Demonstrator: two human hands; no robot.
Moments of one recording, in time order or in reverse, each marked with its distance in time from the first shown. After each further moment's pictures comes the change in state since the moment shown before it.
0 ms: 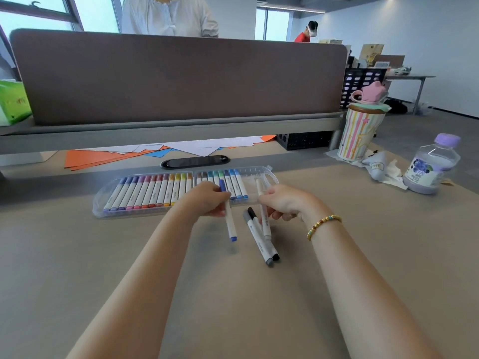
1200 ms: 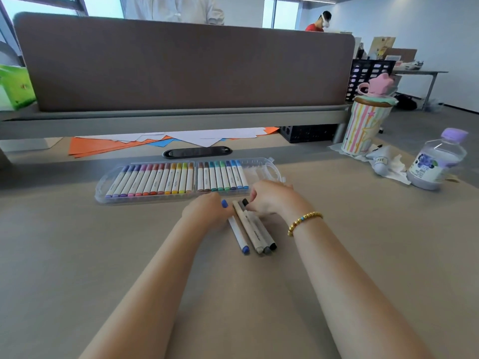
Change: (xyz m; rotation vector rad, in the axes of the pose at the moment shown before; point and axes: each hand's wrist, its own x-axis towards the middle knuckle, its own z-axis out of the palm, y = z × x) left_hand -0.006 -0.033 0.032 0.557 0.122 0.035; right_hand 0.007 -0.012 0.029 -0.555 0.141 -0.112
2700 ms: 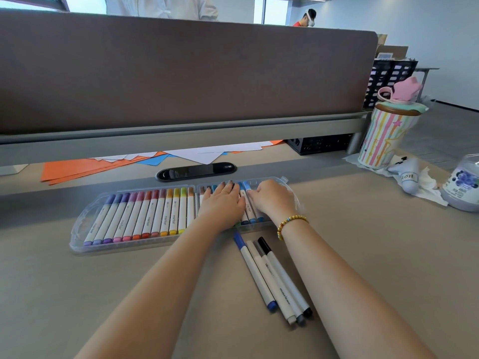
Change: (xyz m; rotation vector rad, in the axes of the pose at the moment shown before) left_hand 0.120 0.000 0.001 0.232 0.037 0.264; right_hand 0.125 0.001 0.017 0.174 0.313 0.195
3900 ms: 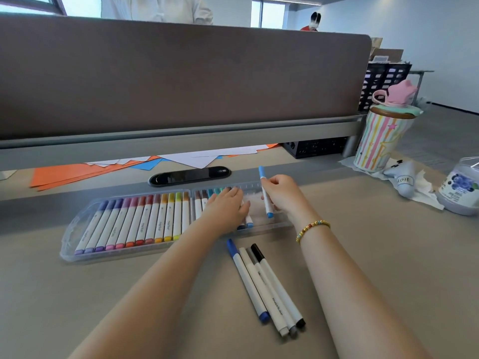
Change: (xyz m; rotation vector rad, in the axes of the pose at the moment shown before) left_hand 0.006 0.017 -0.005 -0.029 -0.052 0.080; right_hand -0.003 0.020 -0.037 0.720 -0.086 0.109
